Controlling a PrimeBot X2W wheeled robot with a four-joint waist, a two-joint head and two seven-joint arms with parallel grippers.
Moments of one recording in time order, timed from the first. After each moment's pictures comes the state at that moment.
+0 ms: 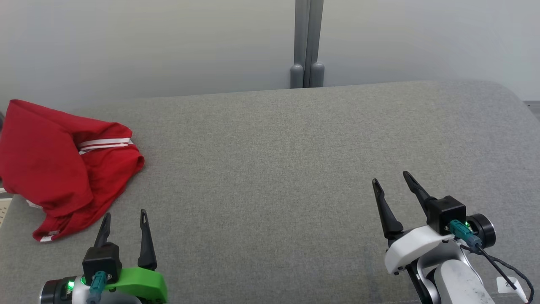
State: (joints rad) left arm -0.02 0.11 -0.07 0.24 -0.10 0.10 -0.21; right arm -0.15 -0.05 0.09 0.28 0.03 0.13 -0.19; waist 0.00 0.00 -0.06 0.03
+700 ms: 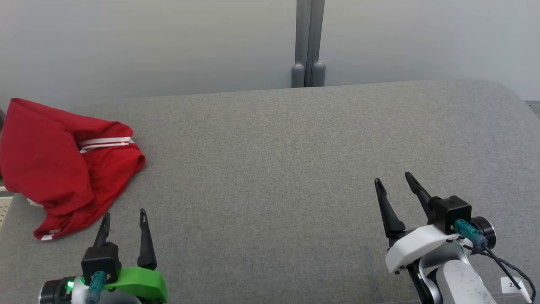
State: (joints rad) left arm -0.02 0.11 -0.08 0.23 -0.12 0.11 -0.20; right arm -0.15 -0.05 0.08 0.28 0.10 0.13 -0.19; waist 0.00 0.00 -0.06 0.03
